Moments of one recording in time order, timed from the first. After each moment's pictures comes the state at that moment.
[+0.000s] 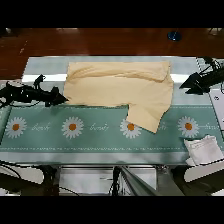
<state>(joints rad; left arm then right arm) 0.30 -1.72 1.09 0.72 -1.14 -1.16 -0.45 -1.79 1.62 -1.01 1.59 1.27</state>
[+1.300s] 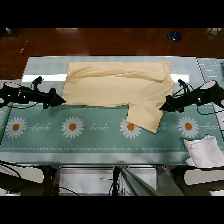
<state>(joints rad) 0.34 -1.72 1.09 0.71 -1.21 -1.14 -0.27 -1.61 1.02 -0.91 1.21 1.19</state>
